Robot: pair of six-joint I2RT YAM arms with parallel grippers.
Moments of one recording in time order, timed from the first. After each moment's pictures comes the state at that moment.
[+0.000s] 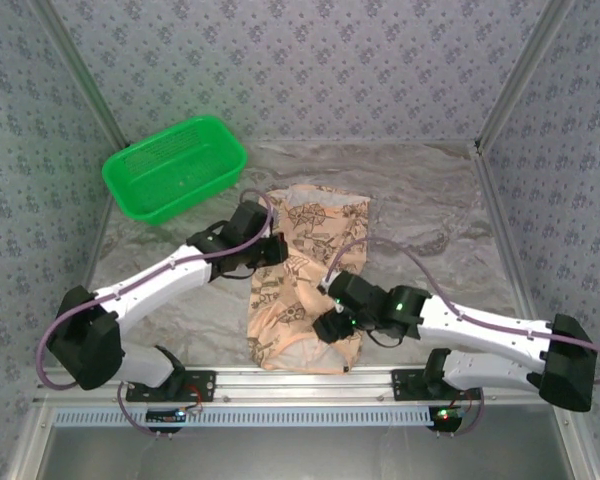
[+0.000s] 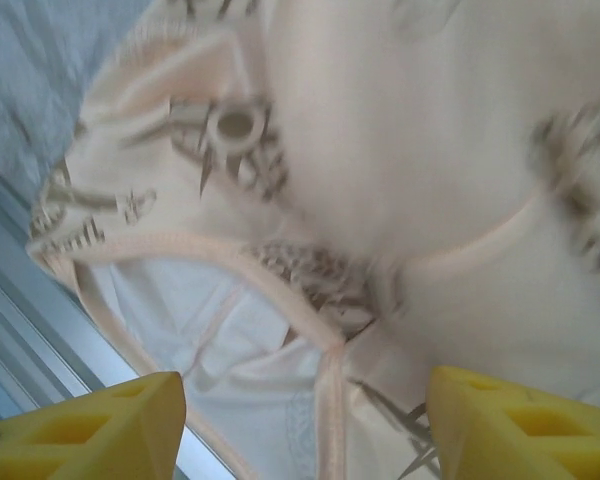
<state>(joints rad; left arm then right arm) -0.73 1.37 1.01 -0.46 0.10 -0.77 1.13 1.09 0.70 -0.62 0.00 0.46</state>
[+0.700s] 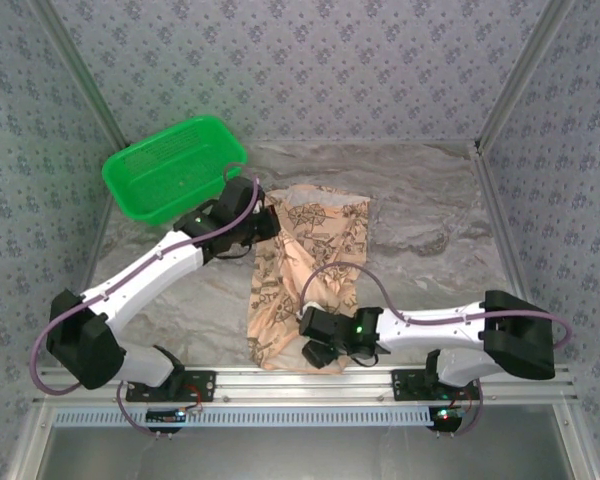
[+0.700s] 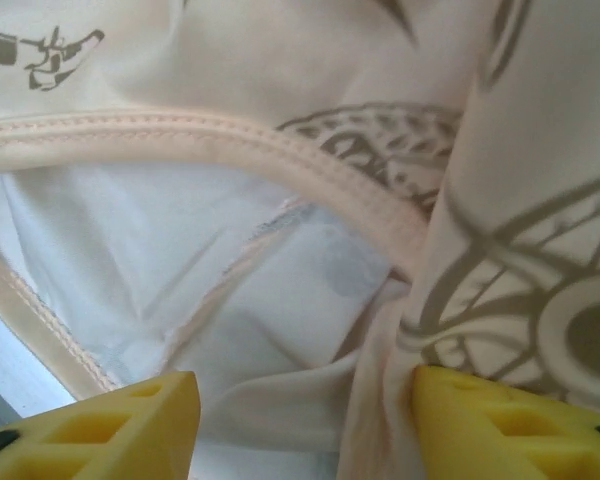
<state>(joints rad) -0.67 1.38 1.21 -0.56 0.00 -0.77 1.32 1.36 0.67 -0.46 0.12 0.49</state>
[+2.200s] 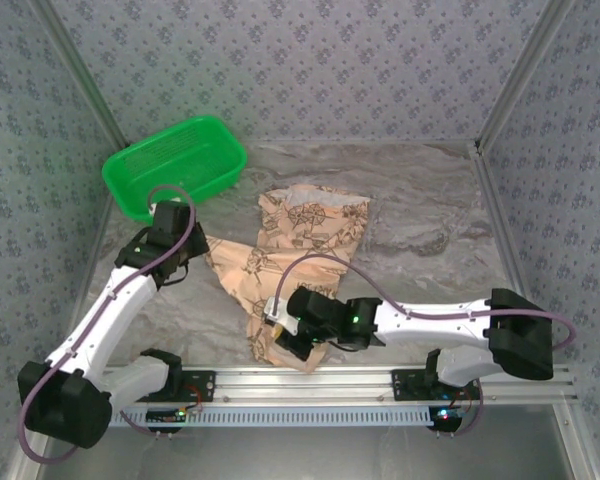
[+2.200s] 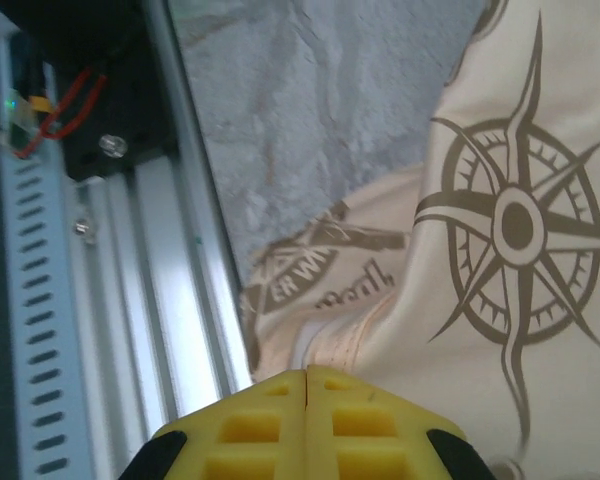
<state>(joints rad) -0.28 1.05 0.86 -0.67 -0.20 -0.59 1.29 1.36 0.79 -0.21 -0.13 0.11</state>
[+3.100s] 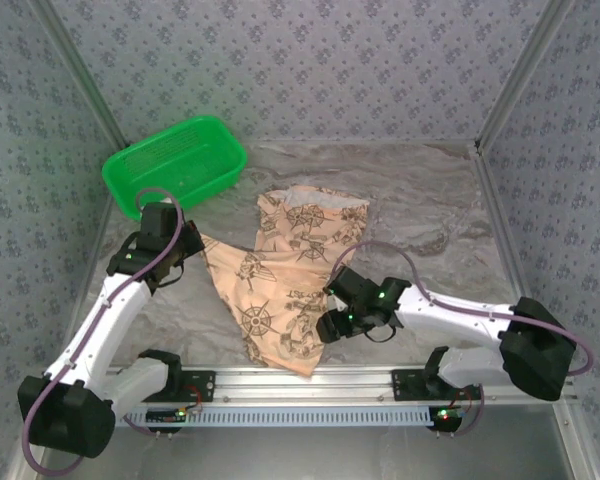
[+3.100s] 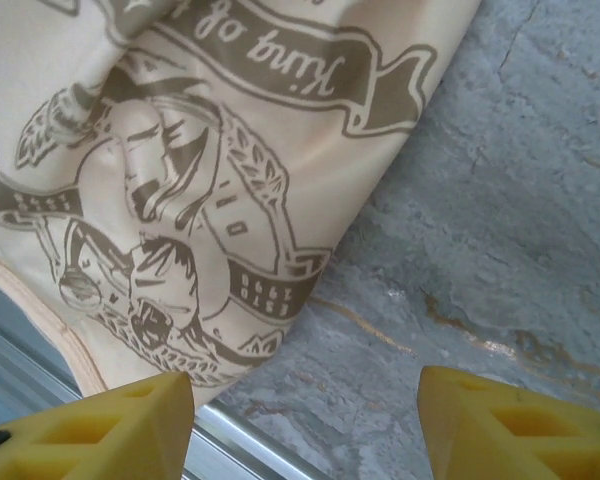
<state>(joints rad) -0.23 1.00 0.85 -0.61 -0.06 -0.62 0.96 1.27 0.68 -0.60 -0.21 0.60</state>
